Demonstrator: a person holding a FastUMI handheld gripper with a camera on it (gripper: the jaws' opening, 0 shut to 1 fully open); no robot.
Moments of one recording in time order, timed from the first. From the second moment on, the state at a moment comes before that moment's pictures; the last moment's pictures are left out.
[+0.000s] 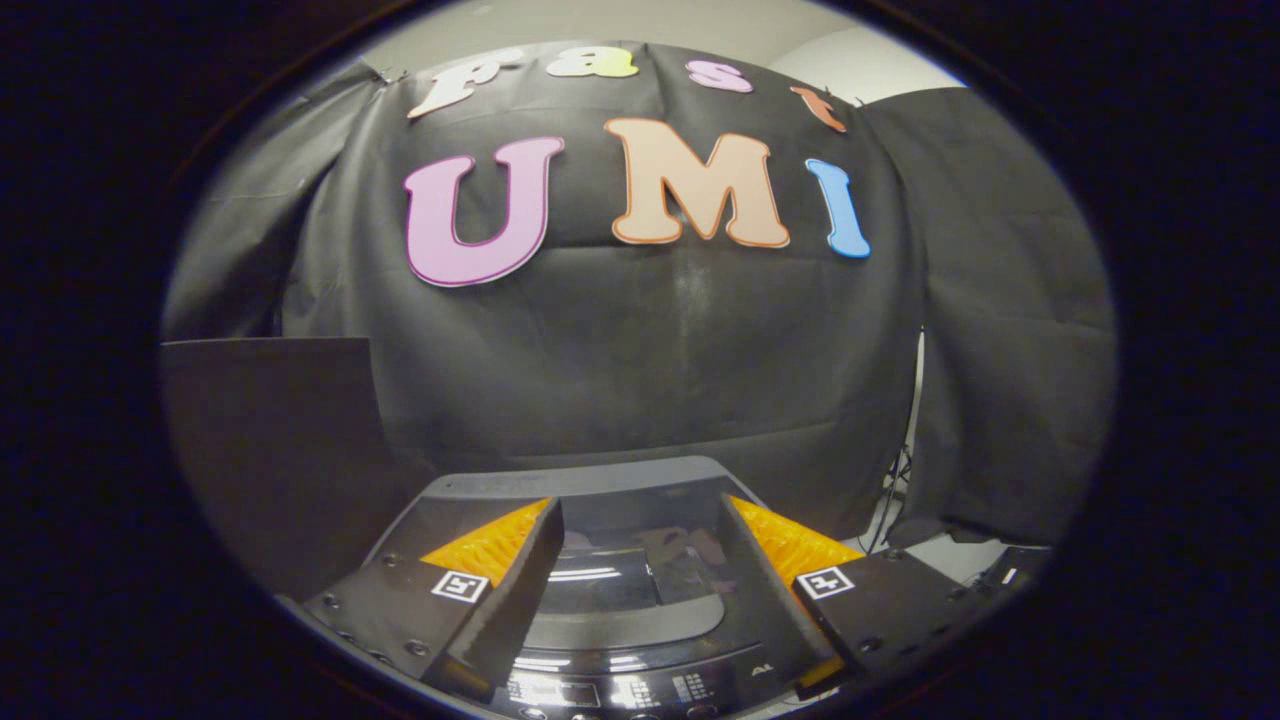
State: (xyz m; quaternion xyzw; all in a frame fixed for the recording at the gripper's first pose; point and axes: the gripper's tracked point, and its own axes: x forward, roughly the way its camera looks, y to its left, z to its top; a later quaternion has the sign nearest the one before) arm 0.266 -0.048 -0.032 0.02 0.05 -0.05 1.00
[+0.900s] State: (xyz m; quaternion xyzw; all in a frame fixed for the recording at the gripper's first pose) arm 0.137 -0.006 0.047 -0.05 0.02 -0.02 1.00
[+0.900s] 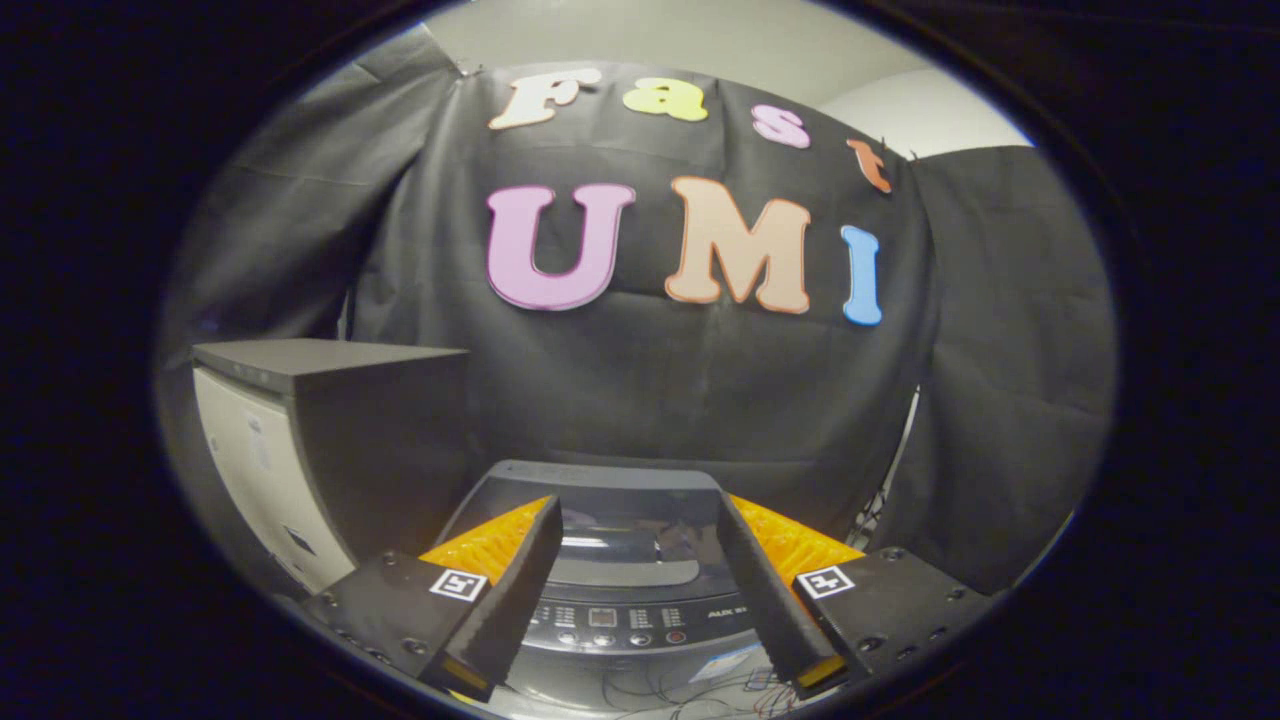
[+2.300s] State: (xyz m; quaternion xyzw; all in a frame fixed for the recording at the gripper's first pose) arm 0.064 -0.013 0.054 0.00 -0.05 0.03 1.00
